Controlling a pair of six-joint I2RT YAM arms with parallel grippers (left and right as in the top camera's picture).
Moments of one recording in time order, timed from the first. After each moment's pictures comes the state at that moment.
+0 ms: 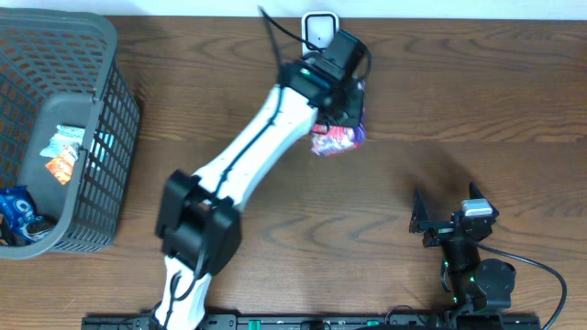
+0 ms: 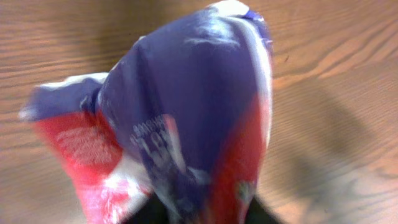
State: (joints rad) left arm -0.64 2.11 1.95 -0.94 0.14 -0.45; right arm 0.01 0.01 0.01 -0.07 -0.10 0.01
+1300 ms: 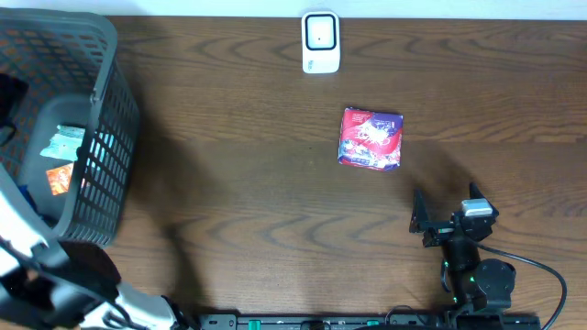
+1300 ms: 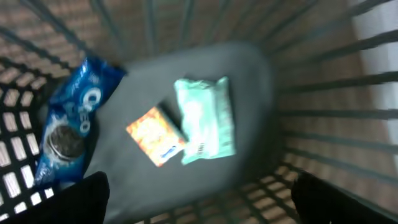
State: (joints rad) left arm 0.63 1.80 1.96 -1.26 -0.04 -0.63; right arm 0.01 0.01 0.01 -0.07 -0.10 0.01
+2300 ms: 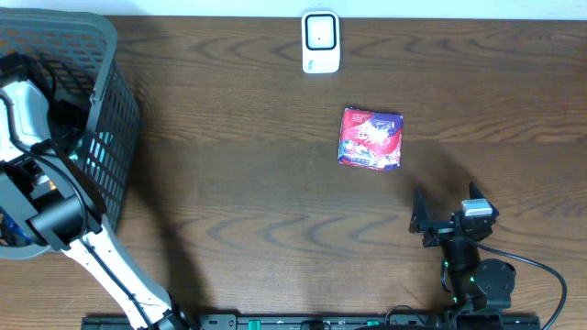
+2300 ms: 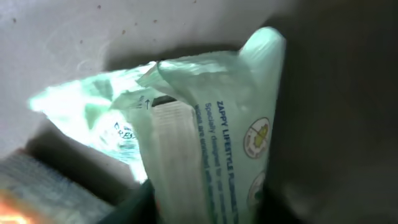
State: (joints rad) left arm 0.54 2.30 1.94 -1.10 -0.04 -0.59; right arm 0.01 0.01 0.01 -0.07 -0.10 0.01
